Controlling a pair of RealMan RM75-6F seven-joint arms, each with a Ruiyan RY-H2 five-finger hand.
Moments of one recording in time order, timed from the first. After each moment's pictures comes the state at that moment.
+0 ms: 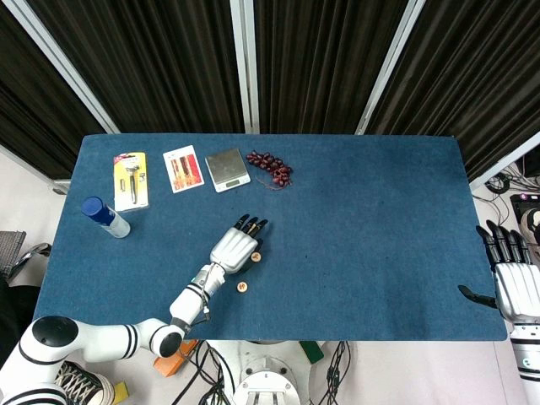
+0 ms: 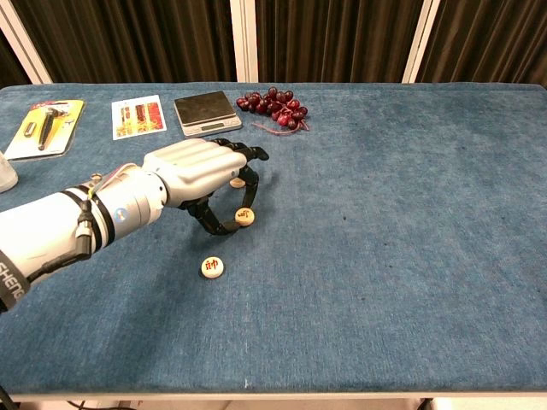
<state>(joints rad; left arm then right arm) -0.84 -1.84 -0.12 -1.32 1.08 0.96 0.57 0.08 -1.10 0.07 -1.58 -1.52 1.50 0.03</state>
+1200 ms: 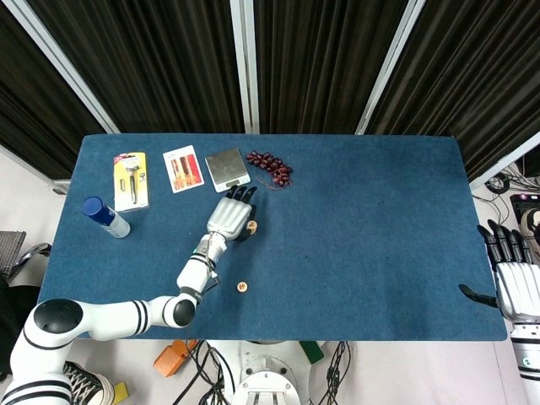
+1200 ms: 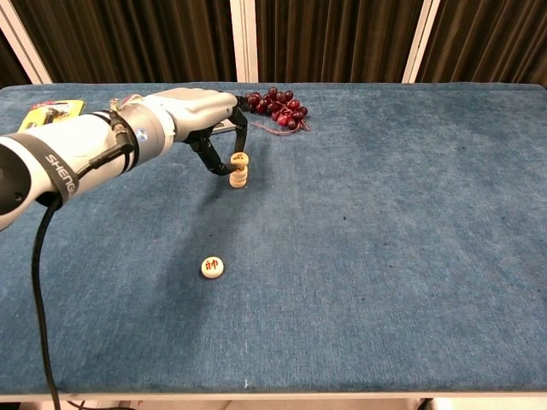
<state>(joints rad) -0.99 -1.80 -0.27 -1.29 0.74 0.91 0.68 0.08 -1.10 0.08 -1.58 -1.51 1.49 0.04</state>
